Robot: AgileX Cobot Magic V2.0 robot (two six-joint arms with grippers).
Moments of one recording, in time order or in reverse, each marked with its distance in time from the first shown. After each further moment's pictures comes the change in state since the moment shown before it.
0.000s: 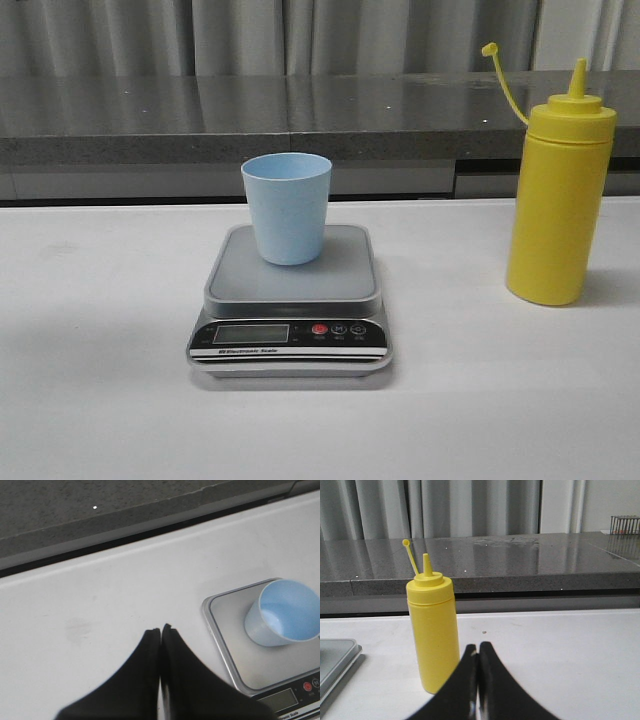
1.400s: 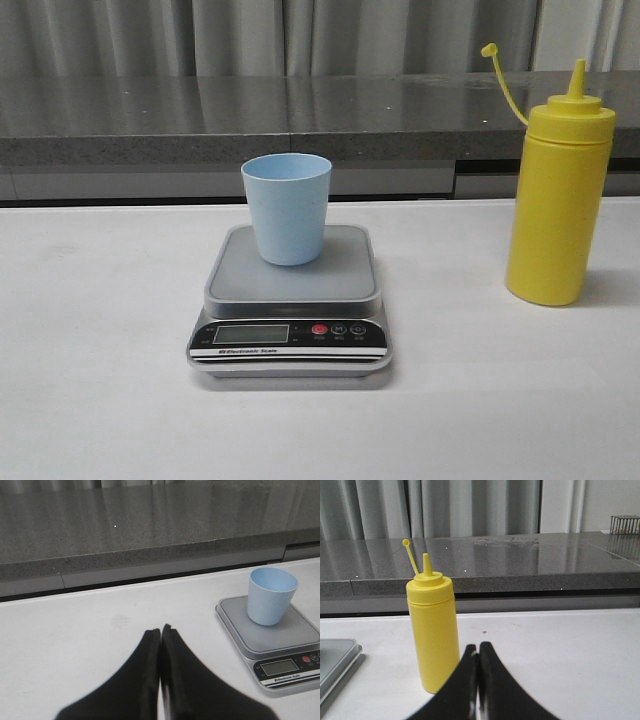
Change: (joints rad) left arm 0.069 -1.146 0.854 -0.005 -0.234 0.000; right arm 0.000 0.000 0.000 0.000 0.002 0.000
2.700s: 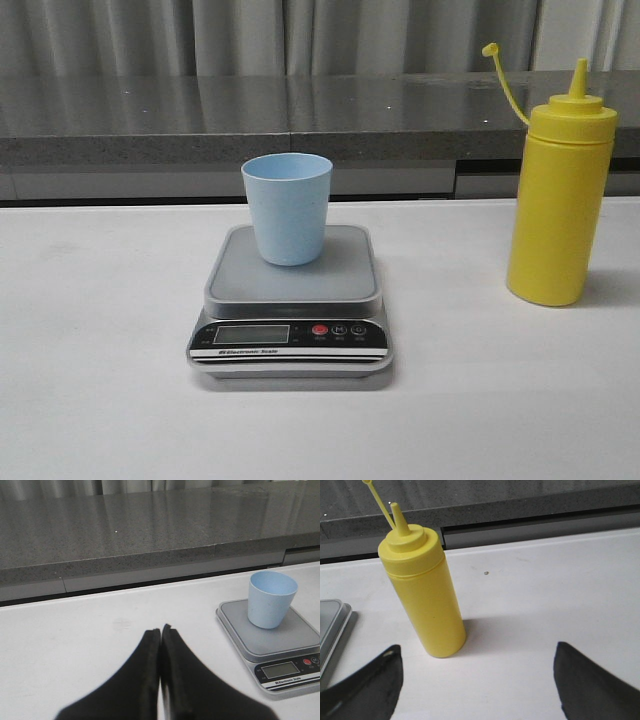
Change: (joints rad) left arm 0.000 -0.013 0.002 0.002 0.000 0.000; right arm 0.009 0.680 -0.286 0.085 -0.010 0.000
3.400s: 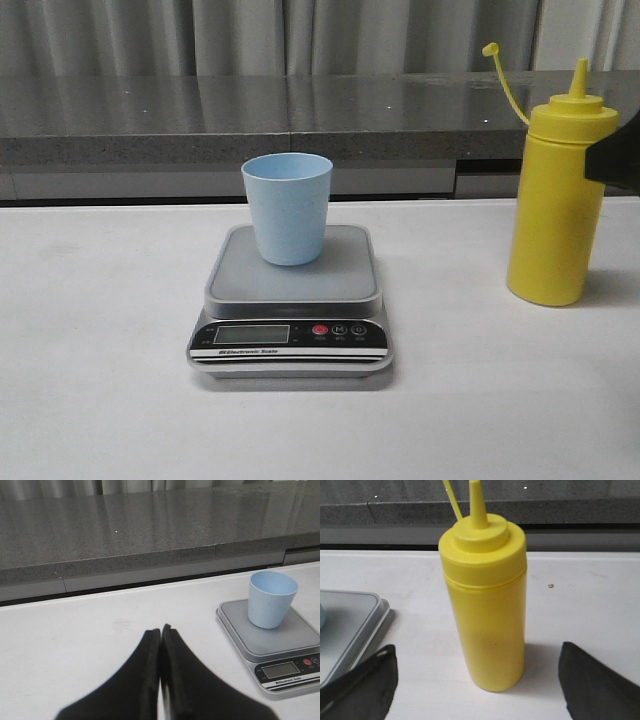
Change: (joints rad) left arm 0.000 0.000 0.000 0.002 0.000 0.000; right arm 0.164 0.538 -0.024 -0.035 -0.546 0.000
